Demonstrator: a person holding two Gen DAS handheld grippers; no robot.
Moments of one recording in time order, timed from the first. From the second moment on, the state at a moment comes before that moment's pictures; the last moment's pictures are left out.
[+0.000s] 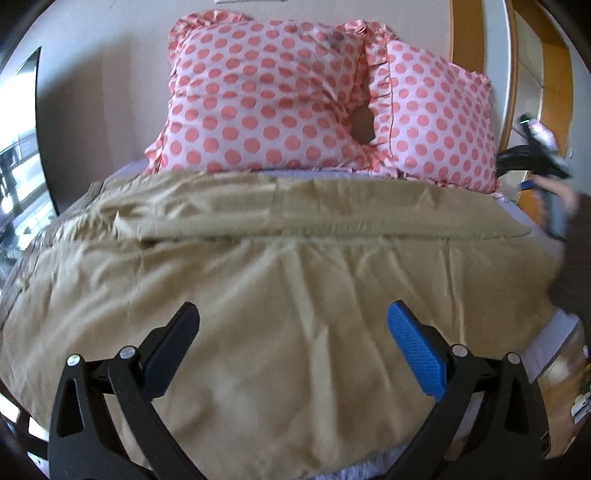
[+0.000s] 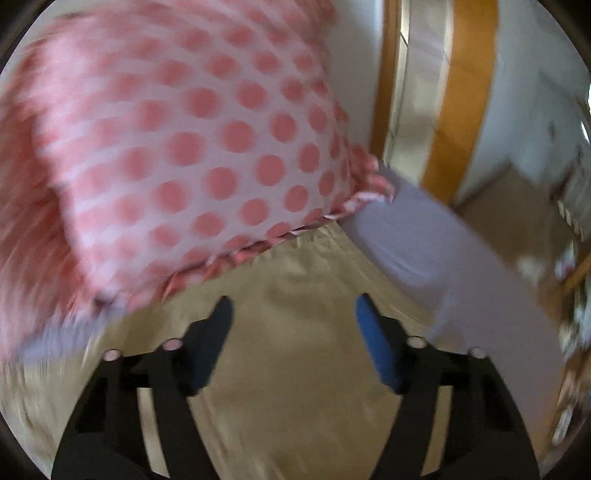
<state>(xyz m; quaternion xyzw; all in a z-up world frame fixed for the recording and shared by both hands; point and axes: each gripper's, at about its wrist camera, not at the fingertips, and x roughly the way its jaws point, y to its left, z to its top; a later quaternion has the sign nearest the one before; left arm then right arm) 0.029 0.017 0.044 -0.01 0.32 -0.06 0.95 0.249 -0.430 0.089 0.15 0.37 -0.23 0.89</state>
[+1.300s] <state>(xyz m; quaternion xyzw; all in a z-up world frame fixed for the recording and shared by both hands) 0.067 0.126 0.111 -0.11 0.25 -0.07 0.96 0.011 -0.511 -0.015 0.48 0.29 -0.06 0.83</state>
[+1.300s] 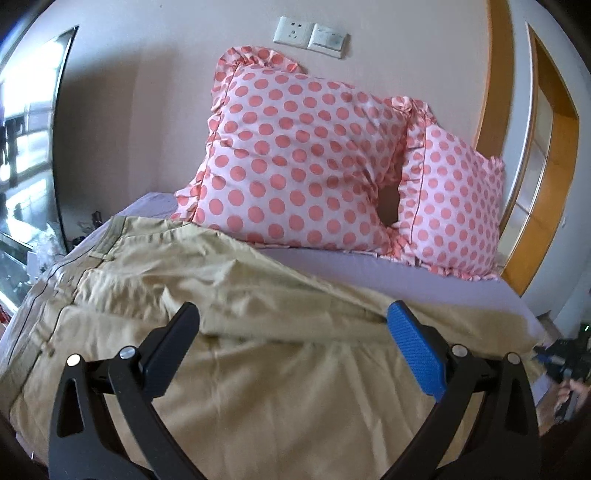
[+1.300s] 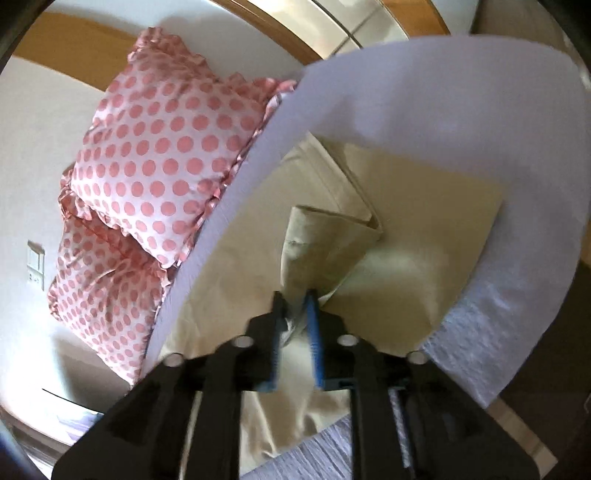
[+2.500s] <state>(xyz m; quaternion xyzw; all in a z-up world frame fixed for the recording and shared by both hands) -0.036 0.177 0.042 -0.23 0.33 0.00 0.92 -0.034 -0.552 -0.001 0.45 0.17 -0.06 0.88</state>
